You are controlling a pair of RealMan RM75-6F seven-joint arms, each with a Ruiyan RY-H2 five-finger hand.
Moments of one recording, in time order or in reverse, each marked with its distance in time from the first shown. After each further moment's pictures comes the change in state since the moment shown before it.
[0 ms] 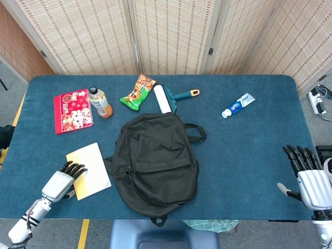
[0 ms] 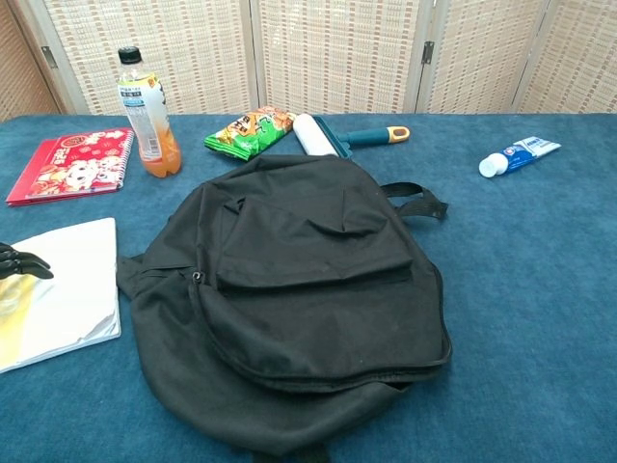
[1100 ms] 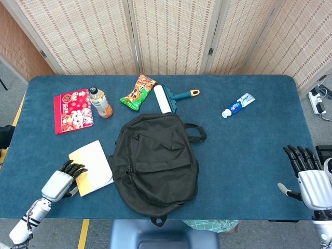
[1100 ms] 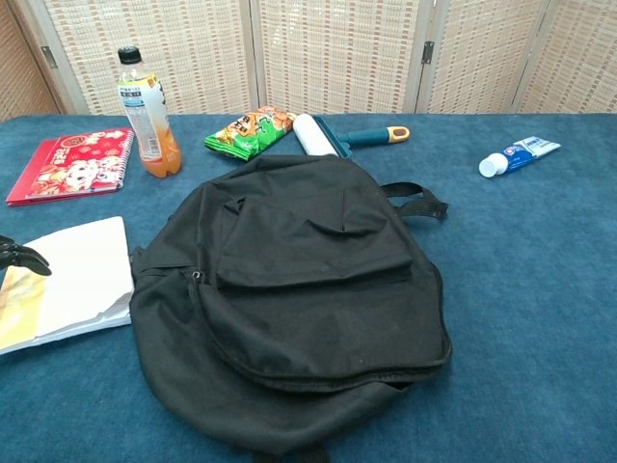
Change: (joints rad) left arm 0.016 -0.041 -0.006 0.078 -0.007 0.078 -0.092; right arm -0.003 -0.004 0.001 0.002 0.004 -0.001 -0.001
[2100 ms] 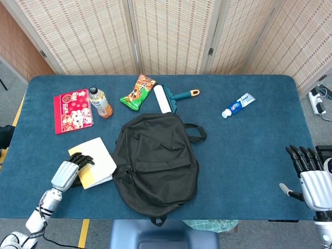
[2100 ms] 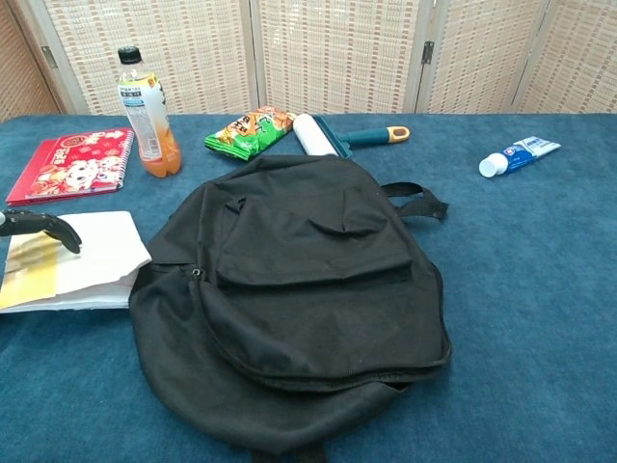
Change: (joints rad) left arm -0.056 -0.092 -0.086 0.017 -0.068 -0.012 -0.177; right arm -0.008 0.003 0.001 0.006 -0.002 0.012 0.009
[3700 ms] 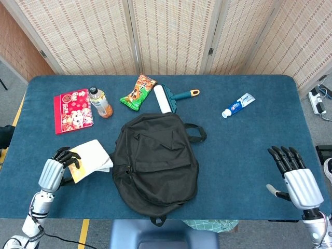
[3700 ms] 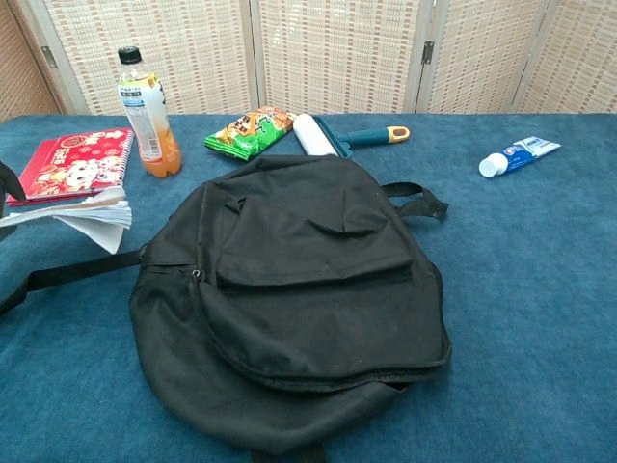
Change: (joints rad) left arm 0.040 -0.083 -0.085 0.147 -0.039 0.297 -0.096; right arm 0.050 -0.005 -0.024 -0.035 -0.100 -0.048 -0.012
